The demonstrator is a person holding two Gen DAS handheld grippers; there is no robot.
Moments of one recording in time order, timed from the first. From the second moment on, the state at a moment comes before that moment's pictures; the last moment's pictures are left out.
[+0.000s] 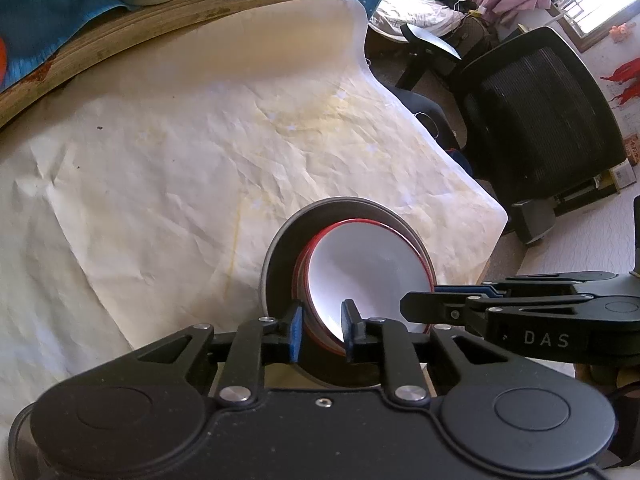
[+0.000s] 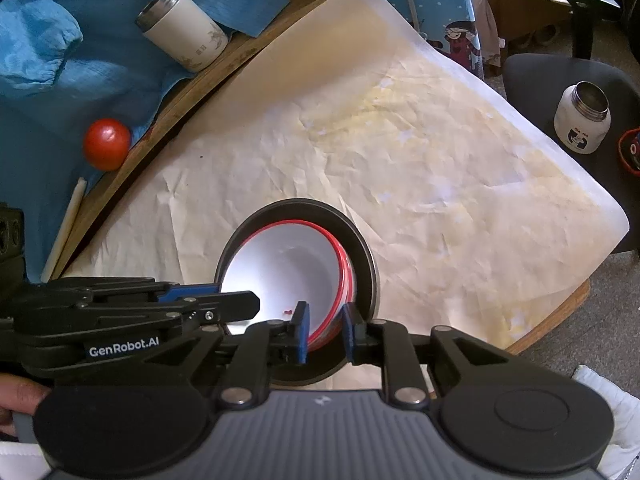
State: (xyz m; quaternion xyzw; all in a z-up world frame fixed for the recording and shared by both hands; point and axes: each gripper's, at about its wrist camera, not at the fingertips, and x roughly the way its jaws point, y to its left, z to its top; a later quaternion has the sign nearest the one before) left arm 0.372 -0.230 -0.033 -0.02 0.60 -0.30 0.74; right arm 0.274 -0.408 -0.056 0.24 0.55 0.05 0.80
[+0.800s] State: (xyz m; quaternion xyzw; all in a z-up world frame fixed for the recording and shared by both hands) left arm 0.372 -0.222 -0.018 -0.04 0.57 -0.30 0.76; right arm 0.271 -0.414 -0.043 0.24 0.52 0.05 0.82
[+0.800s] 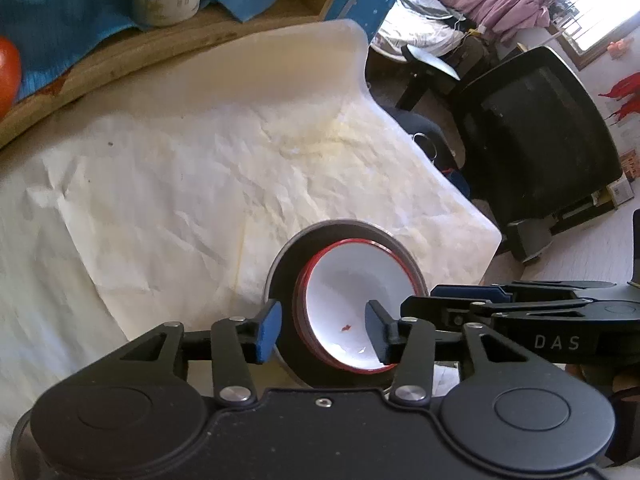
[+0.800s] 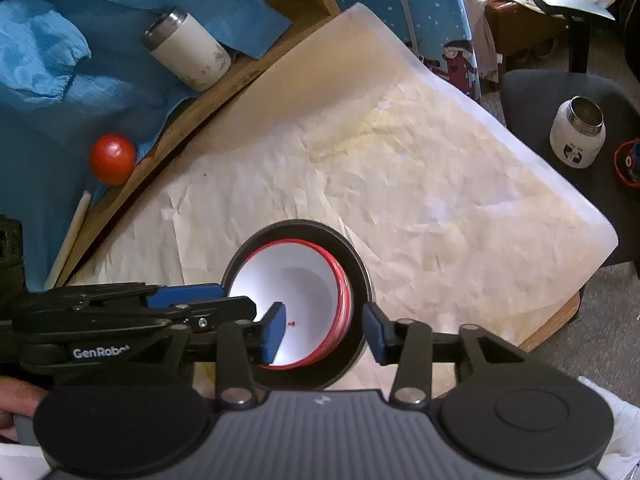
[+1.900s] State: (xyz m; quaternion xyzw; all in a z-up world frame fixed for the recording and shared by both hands) left arm 0.384 -0.185 0.004 -0.06 0.54 -0.23 0.81; right arm 0.266 -0.442 -0.024 0.27 0.48 0.02 0.83
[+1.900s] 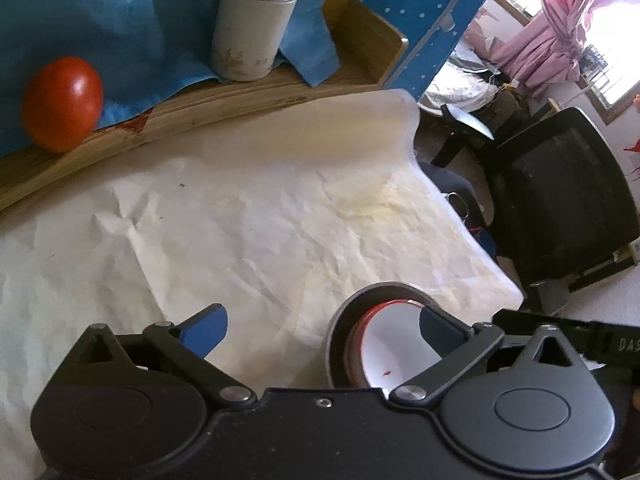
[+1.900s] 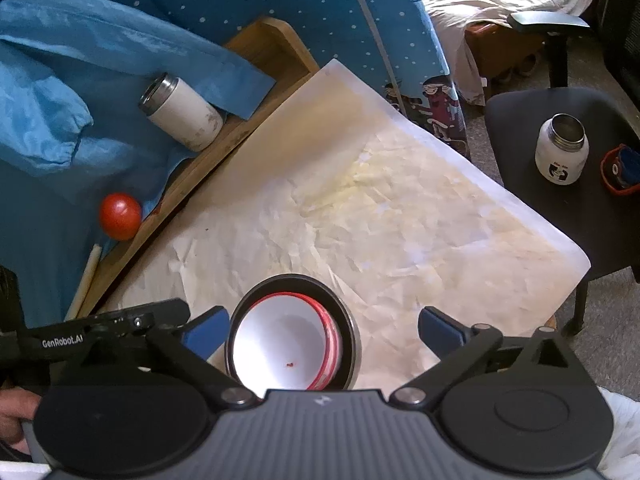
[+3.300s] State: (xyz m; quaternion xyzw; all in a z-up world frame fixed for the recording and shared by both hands) left arm 0.383 -0.195 -0.051 0.02 0.59 -0.19 0.78; right arm 0.277 -0.445 -0.074 0.17 0.58 -0.03 0.80
